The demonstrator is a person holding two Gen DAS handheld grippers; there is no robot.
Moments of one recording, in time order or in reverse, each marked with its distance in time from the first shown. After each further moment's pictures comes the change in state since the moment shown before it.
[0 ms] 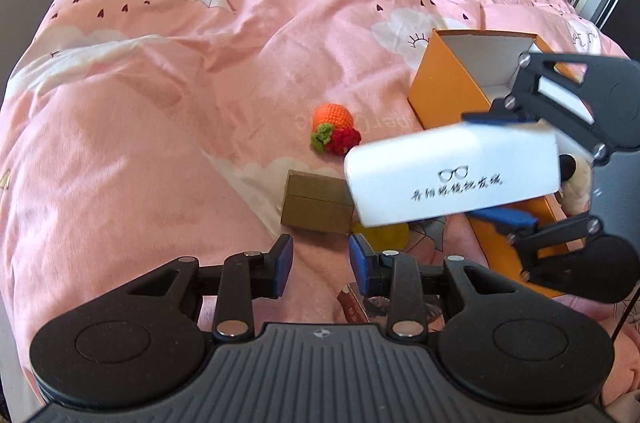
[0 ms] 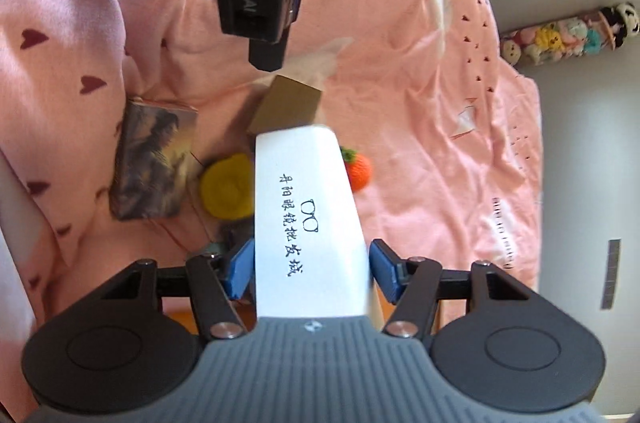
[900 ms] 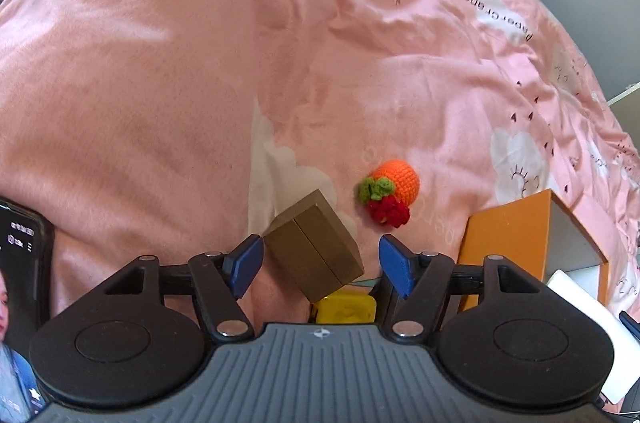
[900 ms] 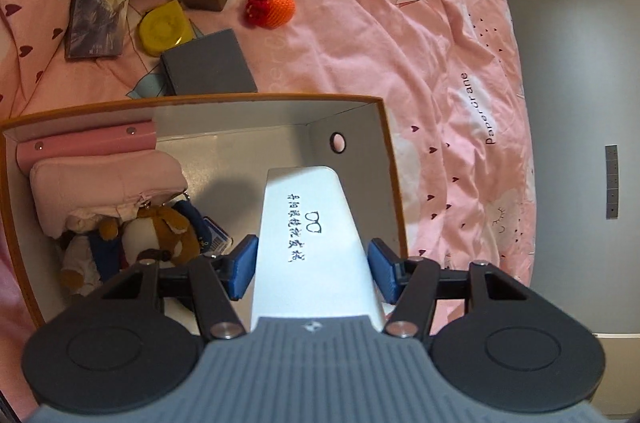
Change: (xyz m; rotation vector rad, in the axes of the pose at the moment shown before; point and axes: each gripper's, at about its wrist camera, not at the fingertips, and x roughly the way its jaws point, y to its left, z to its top) left arm 0.064 0.029 0.014 -0.794 0.007 0.038; right arm -0.005 -0.050 -0.128 0.154 0.157 0.018
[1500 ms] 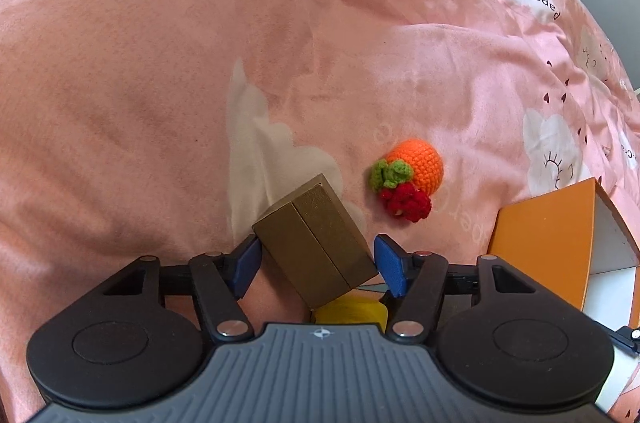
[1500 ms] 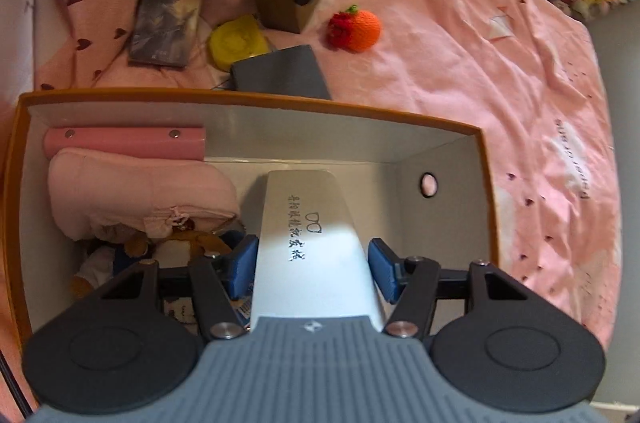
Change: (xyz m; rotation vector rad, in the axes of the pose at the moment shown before) left arm 0.038 -0.013 -0.006 -0.002 0.020 0.068; right arm 0.043 -0.005 -0.014 -0.092 -0.186 0.296
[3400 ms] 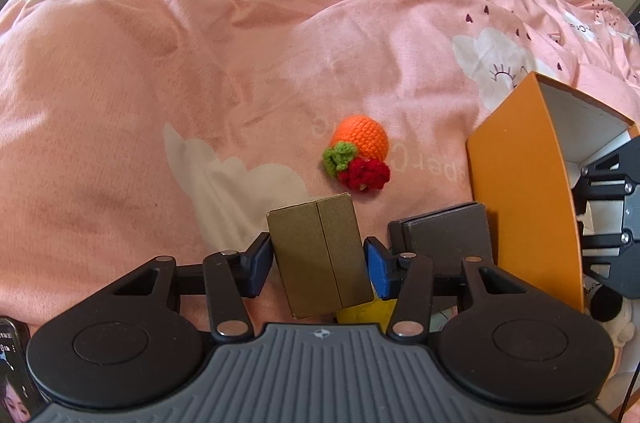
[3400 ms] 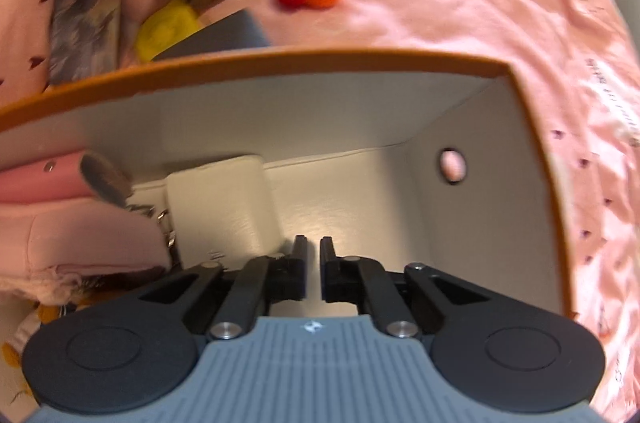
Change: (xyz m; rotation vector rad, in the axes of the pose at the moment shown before) left arm -0.021 -0.031 -0.006 0.445 -0.019 -0.001; right arm 0.069 -0.036 0.008 0.206 0.004 0.076
